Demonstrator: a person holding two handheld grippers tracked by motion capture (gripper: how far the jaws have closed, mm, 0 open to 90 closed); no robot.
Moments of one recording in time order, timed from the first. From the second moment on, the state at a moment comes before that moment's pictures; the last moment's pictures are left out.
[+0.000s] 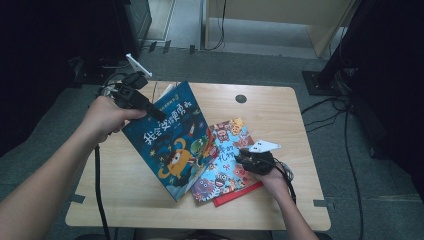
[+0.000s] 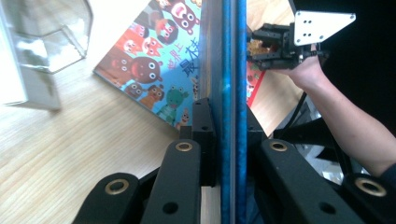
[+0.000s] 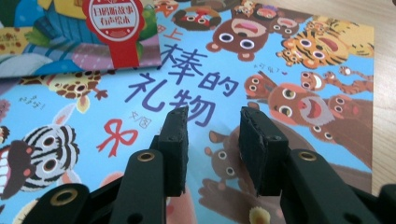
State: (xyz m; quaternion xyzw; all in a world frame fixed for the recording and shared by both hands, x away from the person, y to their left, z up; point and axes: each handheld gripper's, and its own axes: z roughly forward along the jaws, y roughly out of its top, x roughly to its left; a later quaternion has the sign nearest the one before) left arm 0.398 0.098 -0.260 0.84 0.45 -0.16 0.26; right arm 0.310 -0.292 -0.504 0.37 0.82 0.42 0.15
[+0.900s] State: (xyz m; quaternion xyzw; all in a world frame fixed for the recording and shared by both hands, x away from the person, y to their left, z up) left arm 0.346 0.207 -0.249 0.79 0.52 -0.13 0.29; right arm 0.328 -0.291 -0.505 0.40 0.80 0.42 0.14
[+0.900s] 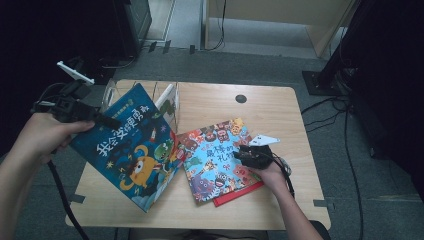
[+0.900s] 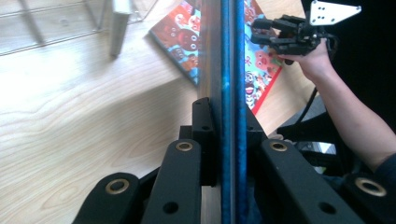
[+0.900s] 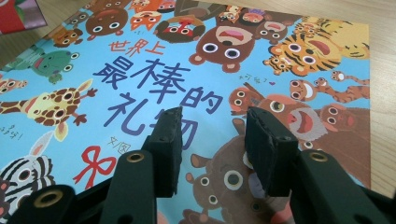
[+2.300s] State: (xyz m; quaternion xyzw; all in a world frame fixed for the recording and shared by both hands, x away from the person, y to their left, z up) left arm 0.349 0.320 -0.251 0.72 0.63 -0.08 0.29; right arm 0.326 -0.288 -0.505 0.38 0.81 0.41 0.16
